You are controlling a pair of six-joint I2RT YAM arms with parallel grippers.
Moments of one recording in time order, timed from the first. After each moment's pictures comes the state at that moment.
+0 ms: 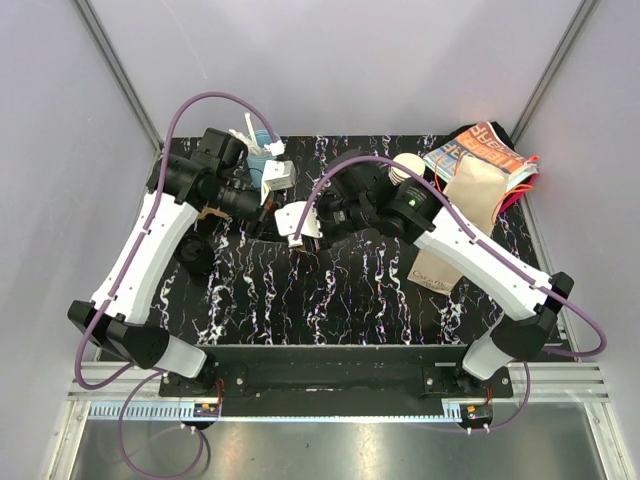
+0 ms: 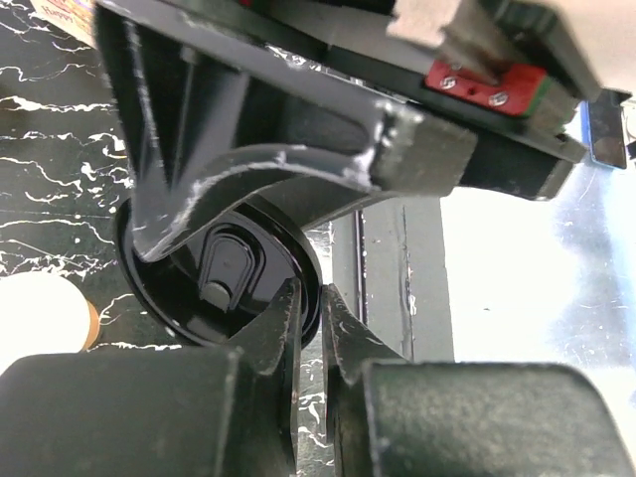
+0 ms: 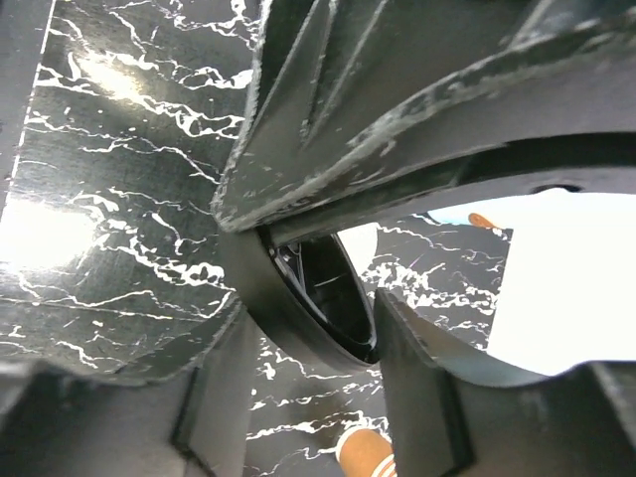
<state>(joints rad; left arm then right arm) -0.41 1.45 1.76 -1.37 1.08 0.72 0.94 1.59 1.85 -0.94 -0.30 -0.97</state>
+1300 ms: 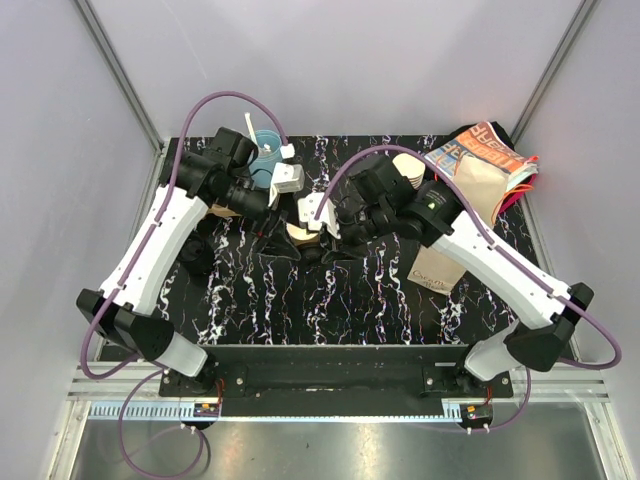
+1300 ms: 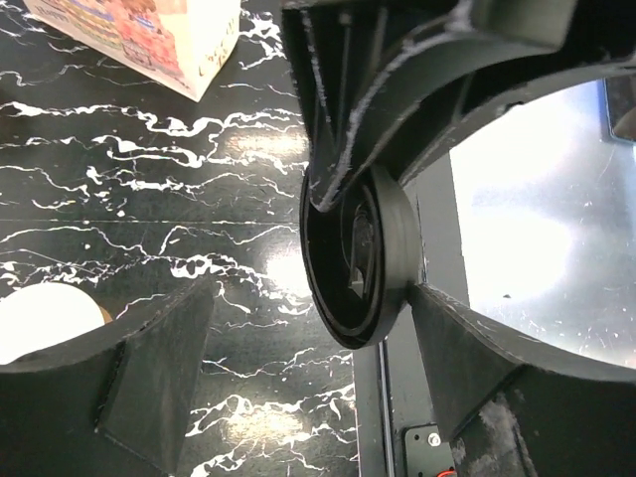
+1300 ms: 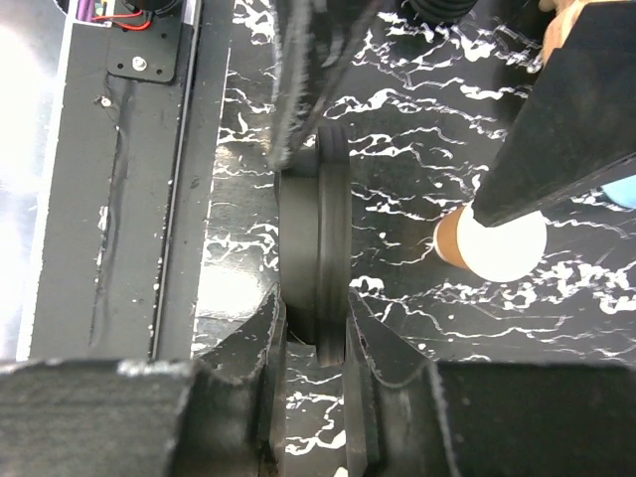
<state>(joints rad) -0.43 1.50 1.77 -1.38 1.06 0.80 0.88 1.48 1.72 -1.00 -0.53 -0.66</state>
